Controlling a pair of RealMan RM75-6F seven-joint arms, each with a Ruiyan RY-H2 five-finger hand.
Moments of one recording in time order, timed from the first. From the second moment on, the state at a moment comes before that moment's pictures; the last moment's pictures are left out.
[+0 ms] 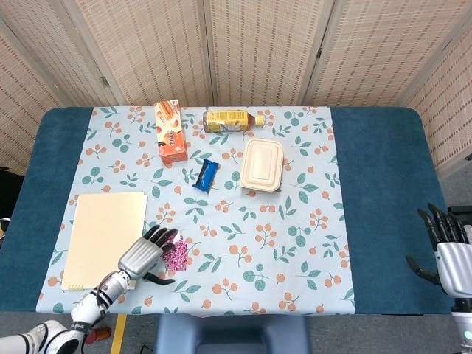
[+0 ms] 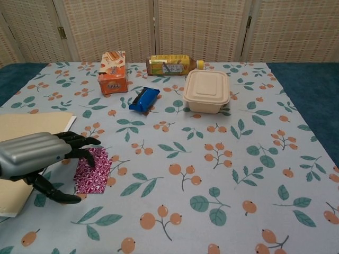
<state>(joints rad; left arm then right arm) -0.57 -1.49 0.05 -1.40 1.47 0.93 0.28 0.04 -1.08 0.06 -1.61 -1.50 1.51 0.06</state>
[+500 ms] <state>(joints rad) -0.58 -1.45 0.00 -1.40 1.43 0.95 0.29 0.03 -1.08 0.06 -1.61 -1.51 1.52 0.06</state>
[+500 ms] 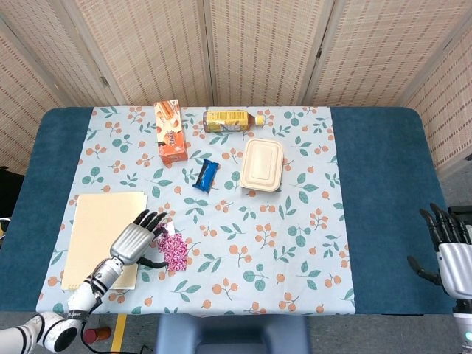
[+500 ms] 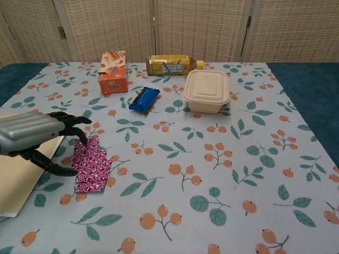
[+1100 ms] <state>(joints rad) -0.55 -1.44 0.08 -1.47 1.49 0.97 0.32 0.03 -1.08 0.06 -1.60 -1.51 1.52 0.07</state>
